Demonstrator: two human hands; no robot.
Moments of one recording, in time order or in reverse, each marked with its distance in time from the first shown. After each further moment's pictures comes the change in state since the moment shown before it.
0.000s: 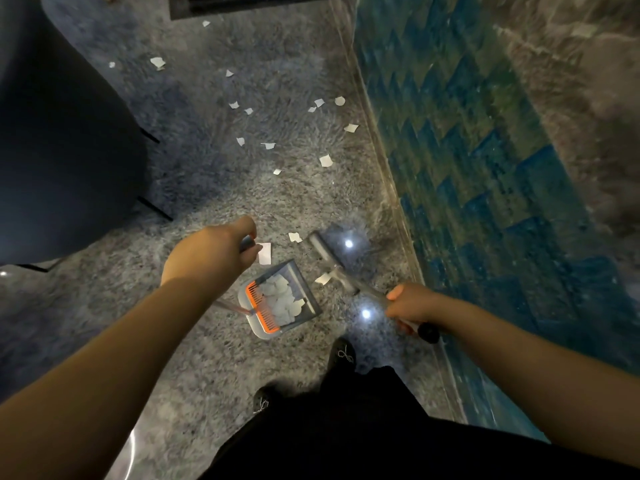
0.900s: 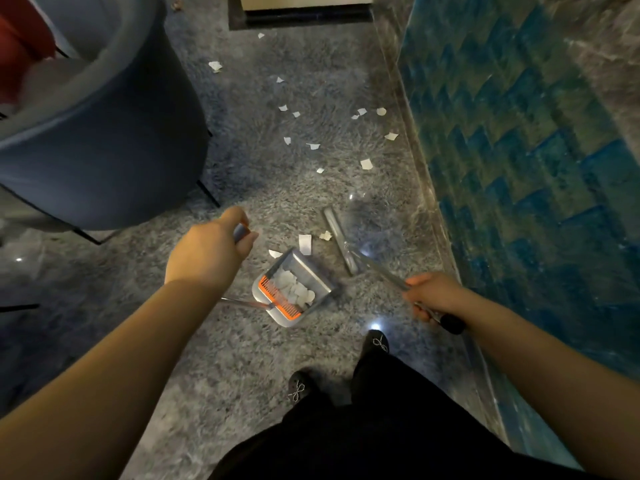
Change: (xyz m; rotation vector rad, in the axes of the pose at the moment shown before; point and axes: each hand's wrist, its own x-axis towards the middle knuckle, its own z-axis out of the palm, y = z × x) left_hand -0.133 -0.135 -0.027 -0.201 0.195 -0.218; right_hand -0.046 -0.062 0.135 0.302 0.184 -0.059
